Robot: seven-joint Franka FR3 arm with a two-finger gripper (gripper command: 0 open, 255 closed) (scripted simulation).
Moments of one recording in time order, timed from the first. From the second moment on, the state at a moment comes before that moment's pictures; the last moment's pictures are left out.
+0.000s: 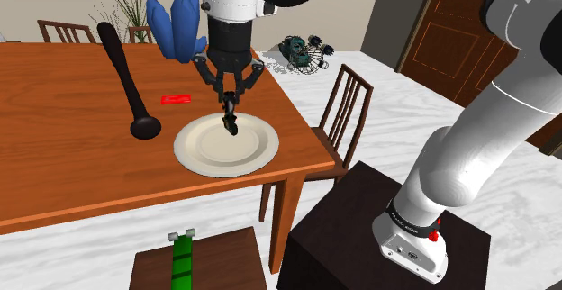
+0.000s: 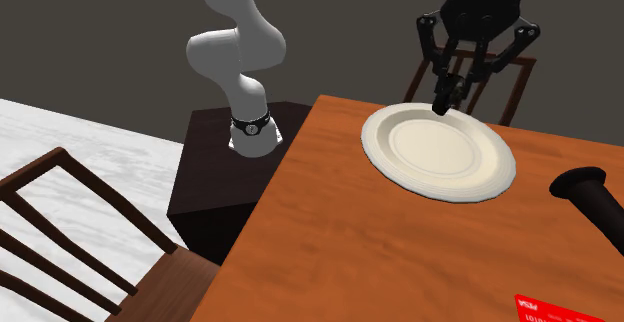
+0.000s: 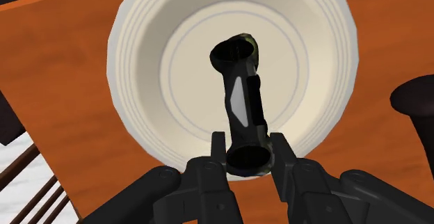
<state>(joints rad) 0.13 -0.17 0.52 -1.84 -0.01 1.77 1.40</state>
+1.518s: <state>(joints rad) 0.14 -0.17 0.52 -2.02 -0.01 1.95 1.42</state>
